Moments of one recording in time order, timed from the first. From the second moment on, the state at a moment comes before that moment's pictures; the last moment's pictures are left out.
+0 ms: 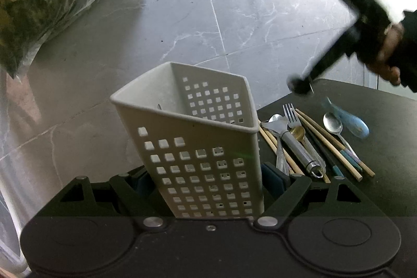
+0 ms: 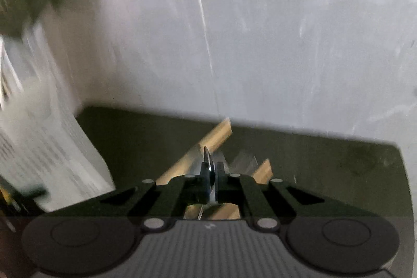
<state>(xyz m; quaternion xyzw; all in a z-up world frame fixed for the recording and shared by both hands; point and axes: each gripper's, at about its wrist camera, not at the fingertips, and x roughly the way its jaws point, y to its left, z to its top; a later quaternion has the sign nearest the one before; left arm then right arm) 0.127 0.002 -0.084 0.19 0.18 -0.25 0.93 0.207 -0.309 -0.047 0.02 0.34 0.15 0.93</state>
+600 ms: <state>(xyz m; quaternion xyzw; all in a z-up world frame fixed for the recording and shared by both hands) 0.127 0.004 -0.084 0.18 0.18 -0.25 0.94 0.149 -0.160 0.012 0.00 0.04 0.21 0.98</state>
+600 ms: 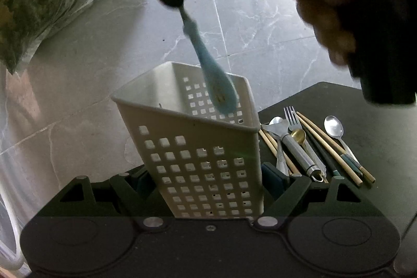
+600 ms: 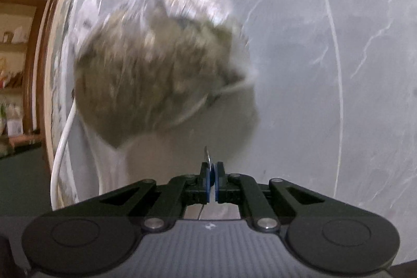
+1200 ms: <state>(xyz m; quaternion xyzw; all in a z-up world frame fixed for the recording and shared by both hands) 0.127 0.004 -0.084 0.18 0.18 -0.25 0.94 0.122 -0.169 -0.012 -0.01 0.11 0.23 0.97</state>
